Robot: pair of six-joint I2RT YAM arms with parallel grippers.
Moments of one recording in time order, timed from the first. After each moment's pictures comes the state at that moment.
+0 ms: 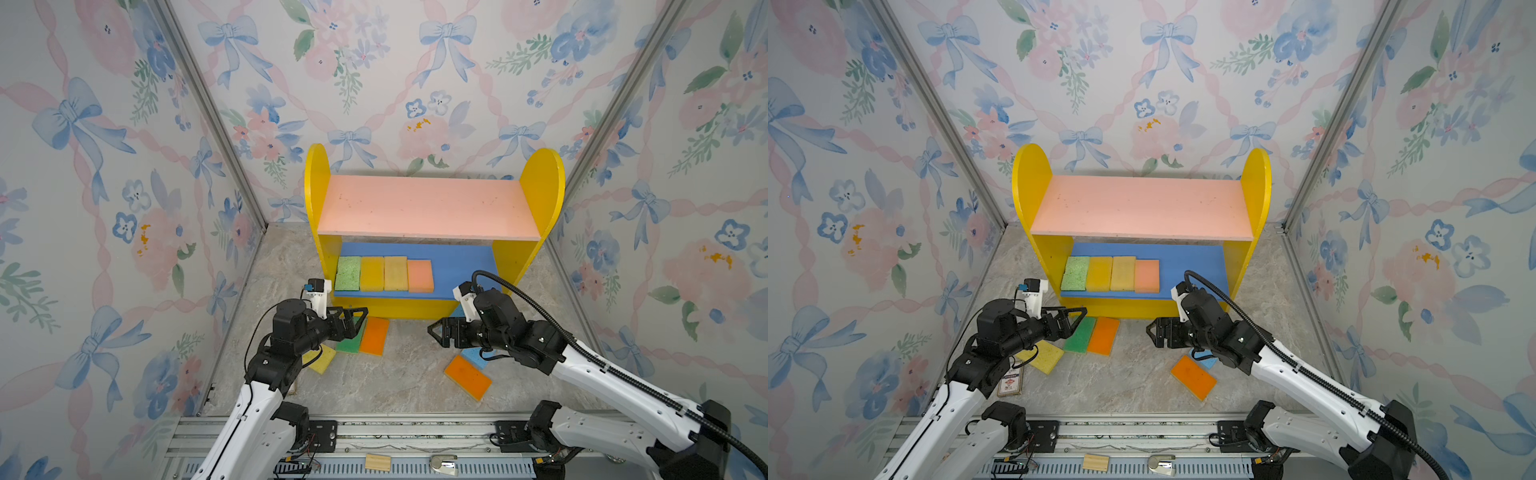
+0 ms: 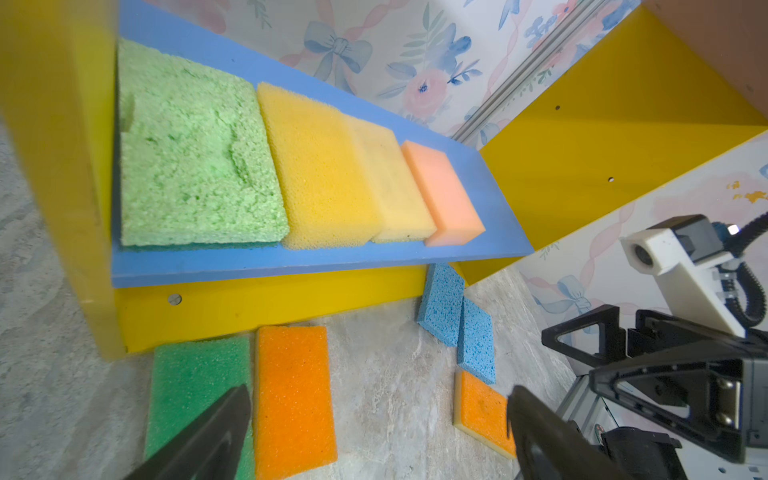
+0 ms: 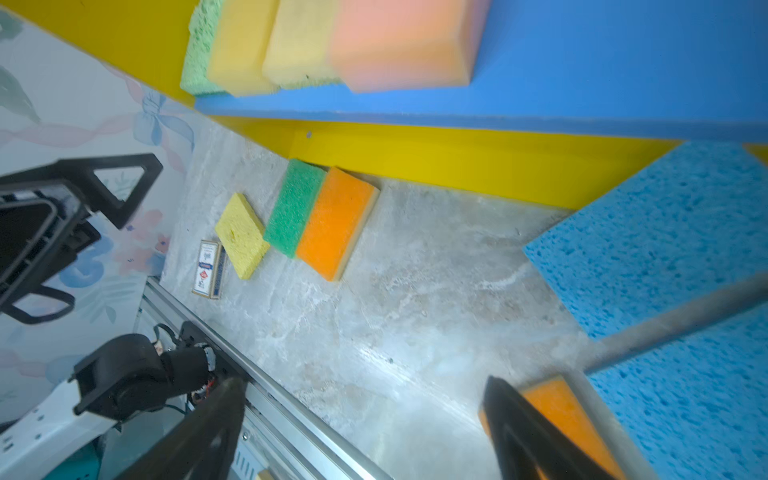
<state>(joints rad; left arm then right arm) -0.24 0.68 0.55 -0.29 0.45 -0.46 0.85 1.00 0.85 -0.62 -0.08 0.70</state>
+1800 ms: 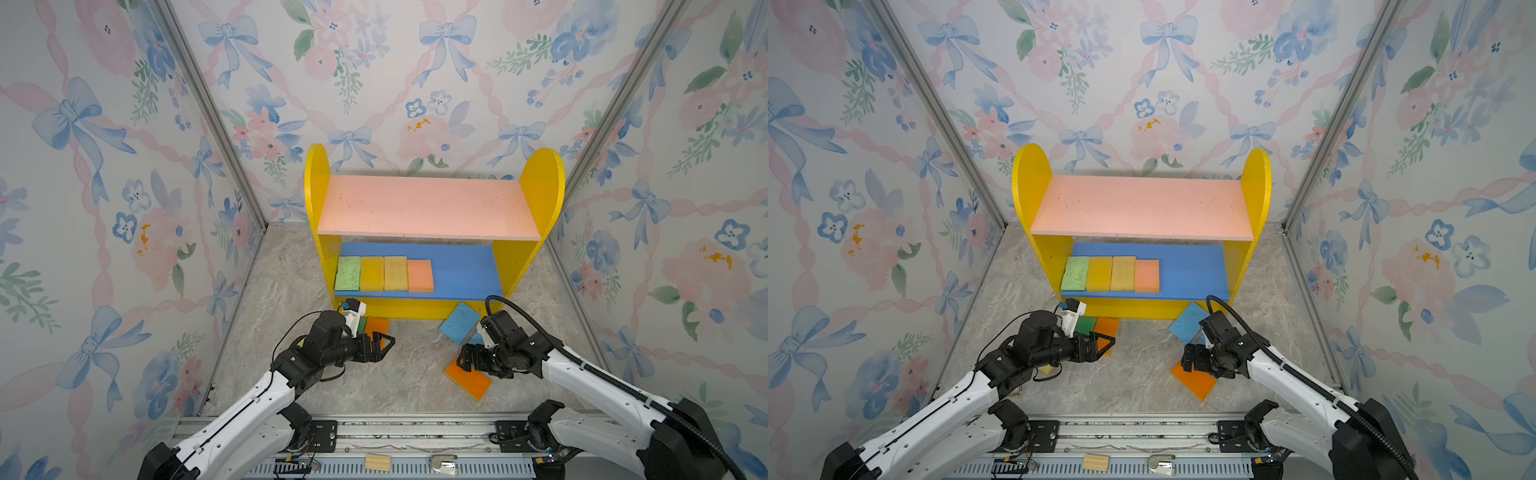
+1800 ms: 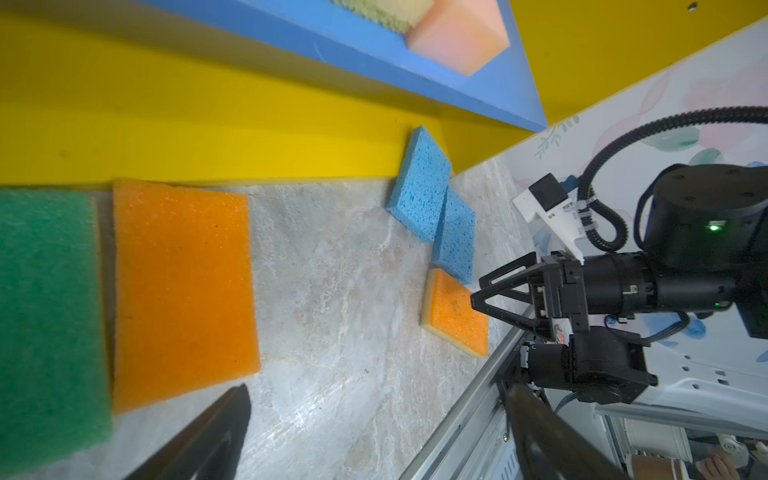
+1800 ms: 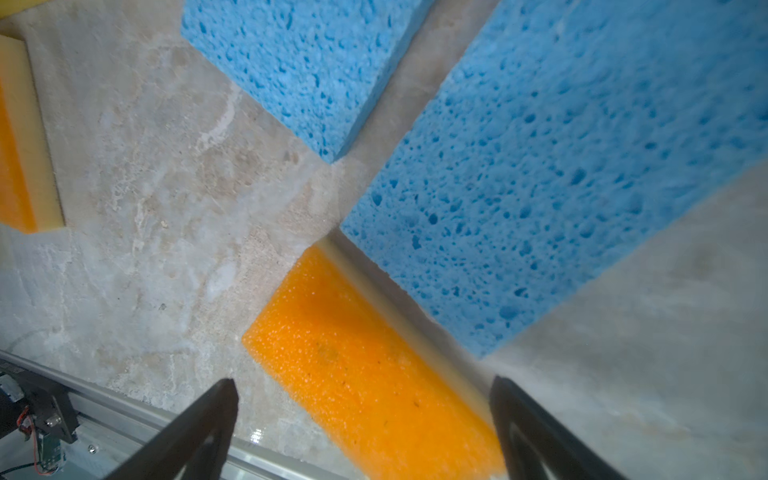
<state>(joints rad) -0.62 0.79 0.46 -0.26 0.33 -0.67 0.57 1.06 0.57 -0.72 -0.18 0.66</state>
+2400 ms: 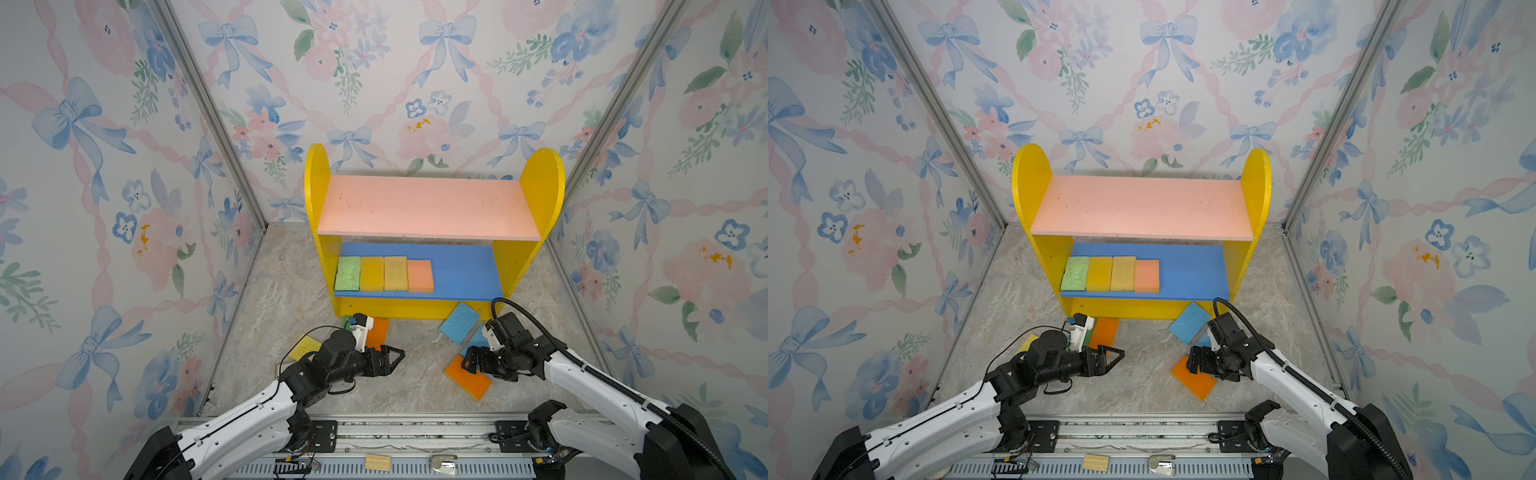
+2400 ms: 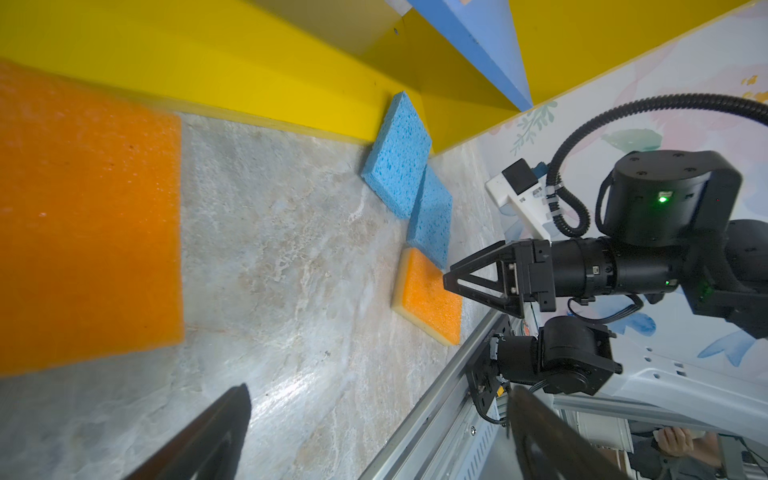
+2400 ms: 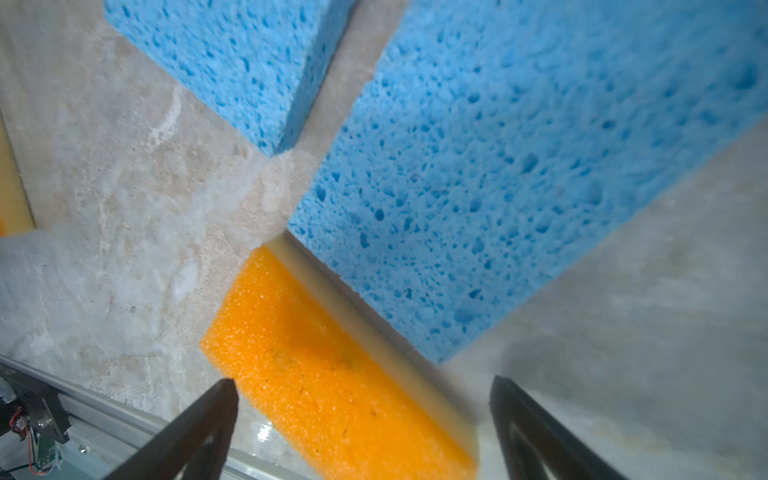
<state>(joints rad) -0.83 0.80 0.32 -0.04 0.22 -0.88 0.48 1.04 0.50 -0.71 -0.23 0.60</state>
